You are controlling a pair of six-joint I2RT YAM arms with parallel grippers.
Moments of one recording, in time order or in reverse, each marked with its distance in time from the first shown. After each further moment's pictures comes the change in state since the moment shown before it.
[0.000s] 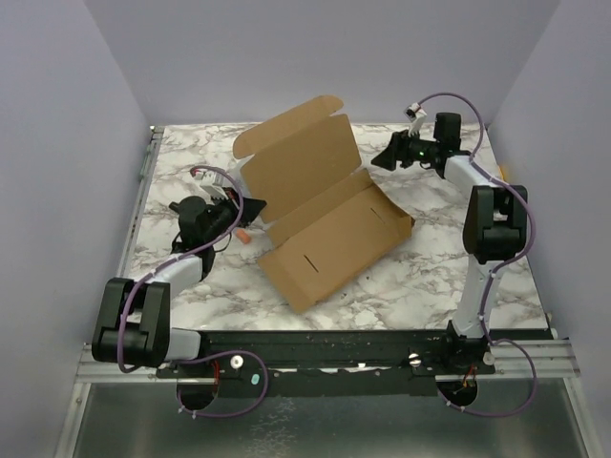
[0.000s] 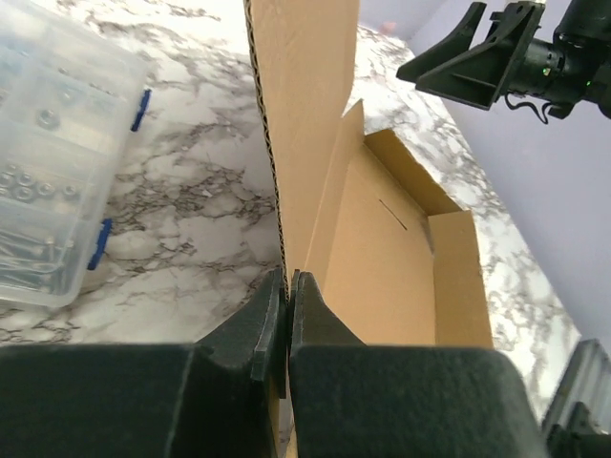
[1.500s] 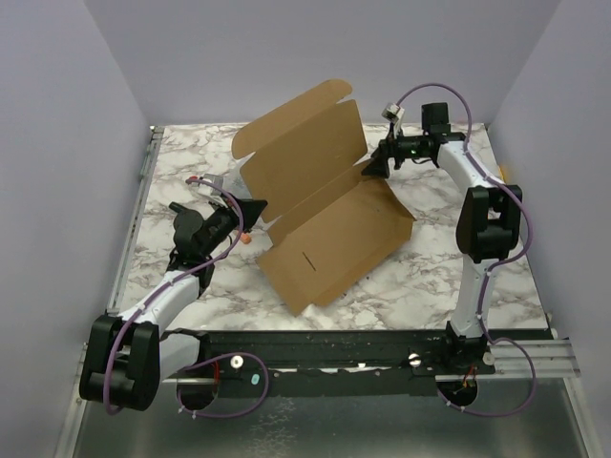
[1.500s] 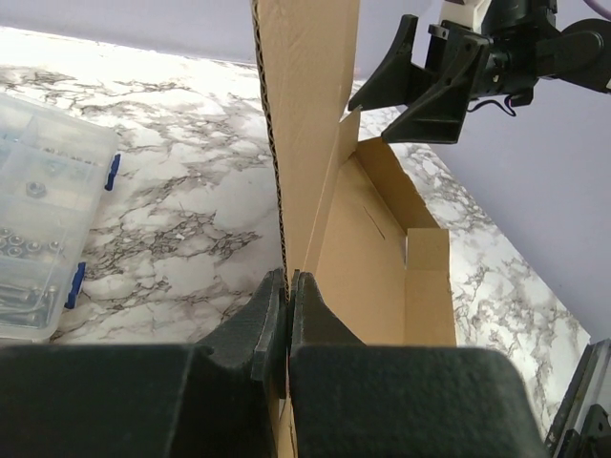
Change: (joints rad) left arm -0.072 -0.238 -0.087 0.012 -0.084 0.062; right arm 0.068 0.034 0.227 -0.476 -0.177 -0.455
